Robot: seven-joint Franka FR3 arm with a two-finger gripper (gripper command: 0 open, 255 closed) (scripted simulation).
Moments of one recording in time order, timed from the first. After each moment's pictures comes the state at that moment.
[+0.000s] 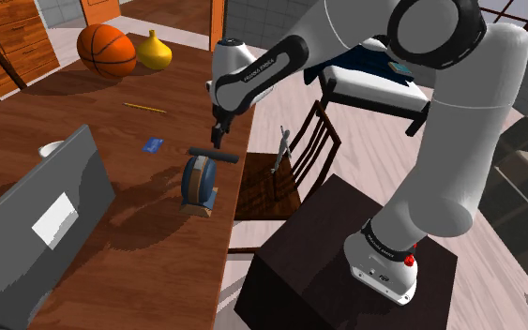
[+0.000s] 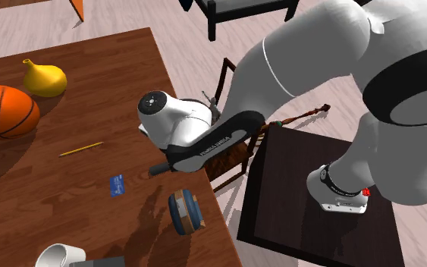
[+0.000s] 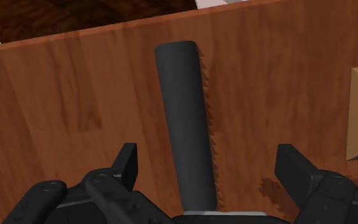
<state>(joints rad) 0.11 0.40 0.02 -2.03 -0.08 2.46 -0.30</state>
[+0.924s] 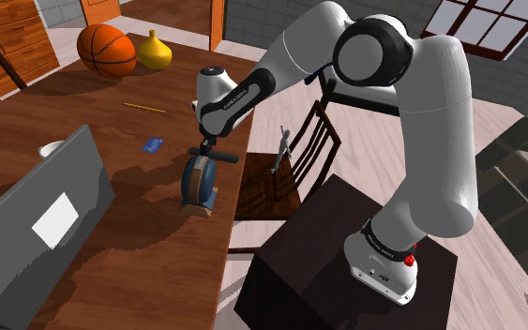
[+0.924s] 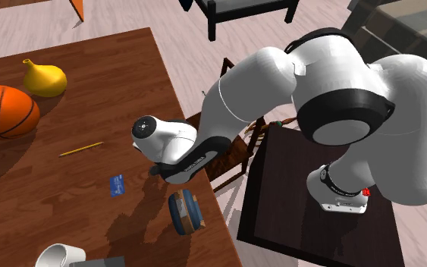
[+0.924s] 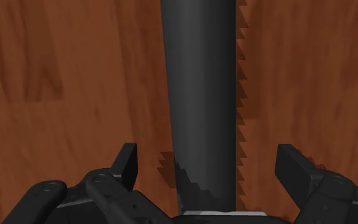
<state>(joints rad) 0.13 0.67 0.01 -1.83 -0.13 2.54 -0.32</state>
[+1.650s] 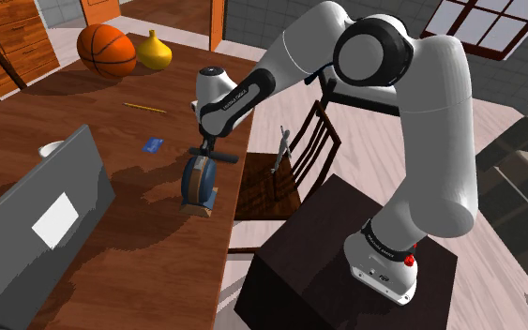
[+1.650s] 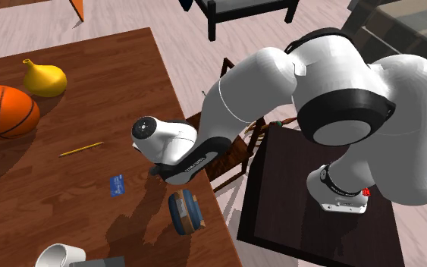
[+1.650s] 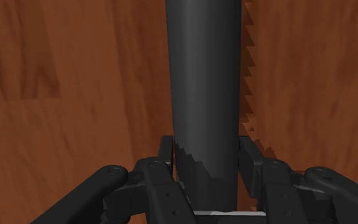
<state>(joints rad) 0.14 0.67 0.01 -1.84 -0.13 2.55 -0.32</state>
